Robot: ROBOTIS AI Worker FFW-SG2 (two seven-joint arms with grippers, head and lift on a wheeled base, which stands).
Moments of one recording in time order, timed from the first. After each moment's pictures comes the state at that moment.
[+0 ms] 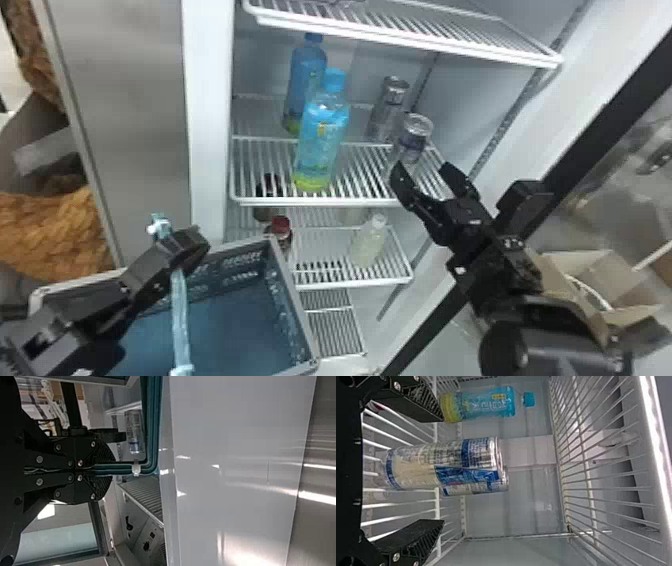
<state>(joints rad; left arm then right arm) 0.32 0.01 0.21 -1.93 1.61 1.07 -0.30 0.17 -0.13 -0.28 -1.92 -0.27 0.19 0.32</state>
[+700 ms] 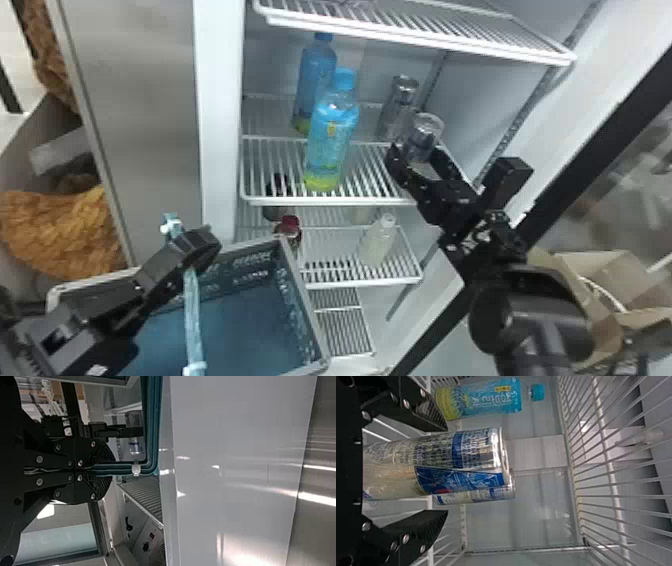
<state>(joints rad) 0.32 0.01 0.20 -1.93 1.61 1.07 -0.30 0.03 -0.16 -0.22 -1.76 -0.27 0.19 0.33</state>
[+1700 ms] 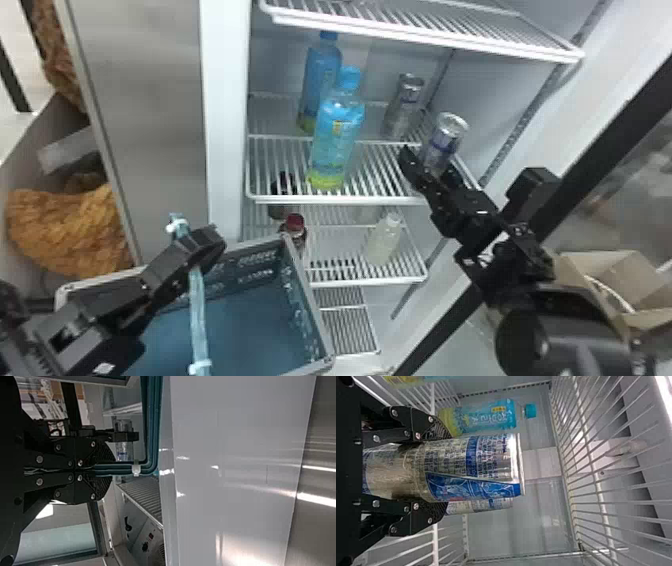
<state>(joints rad) 0.33 0.01 0.21 -1.93 1.61 1.07 -0.30 0.16 -0.18 -0.24 -1.92 -0.35 0.23 0.35</state>
